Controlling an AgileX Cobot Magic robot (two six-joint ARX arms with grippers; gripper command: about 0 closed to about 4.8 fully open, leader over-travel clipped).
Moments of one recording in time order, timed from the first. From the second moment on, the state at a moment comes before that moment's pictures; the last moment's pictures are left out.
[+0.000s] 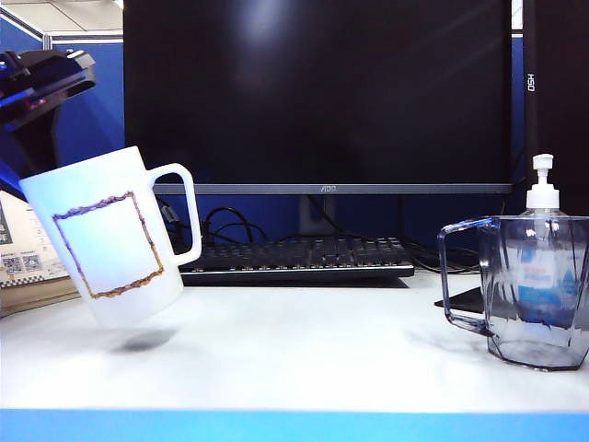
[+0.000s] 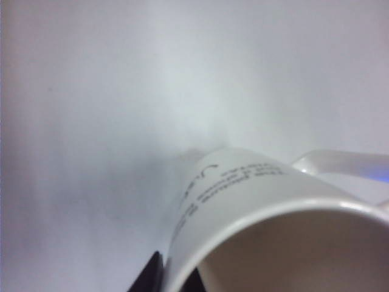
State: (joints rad) left arm -0.30 1.16 0.81 -0.55 0.20 -0.15; right arm -0.07 0.54 0.69 -0.87 -0.72 0.31
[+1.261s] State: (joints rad) left arm -0.30 1.15 0.81 -0.60 0.18 -0.08; right arm 0.00 1.13 0.75 -0.71 -0.52 0.24
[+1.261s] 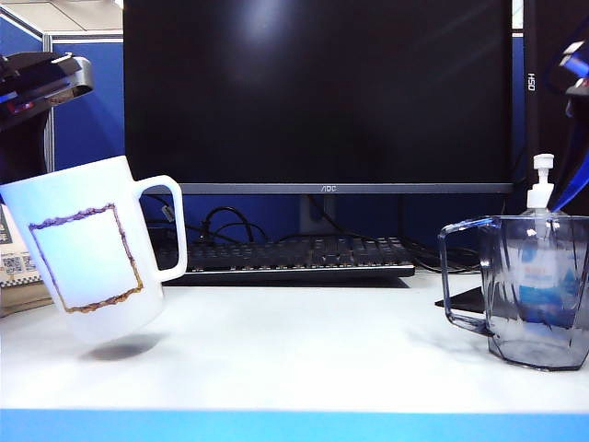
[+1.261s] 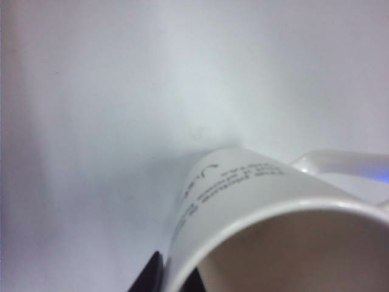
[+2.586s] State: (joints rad) left arm -0.30 1.15 0.81 -0.60 0.35 -0.13; right arm 0.00 1.28 0.75 -0.57 -0.51 0.26
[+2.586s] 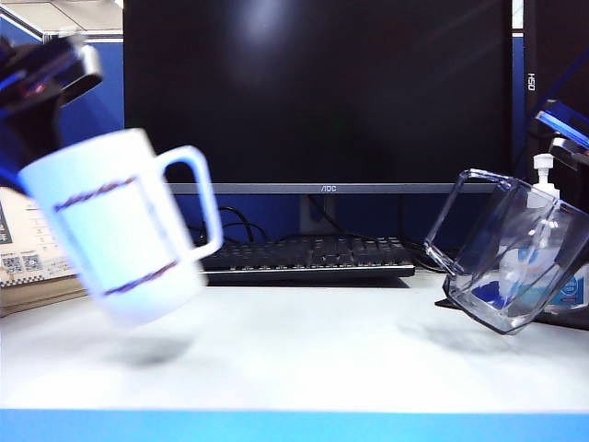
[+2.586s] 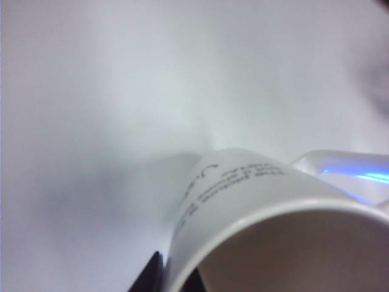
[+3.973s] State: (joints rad) left arm -0.79 1.79 1.48 -0.54 0.32 -0.07; right arm 0.00 1.23 1.39 -0.84 -0.49 0.16
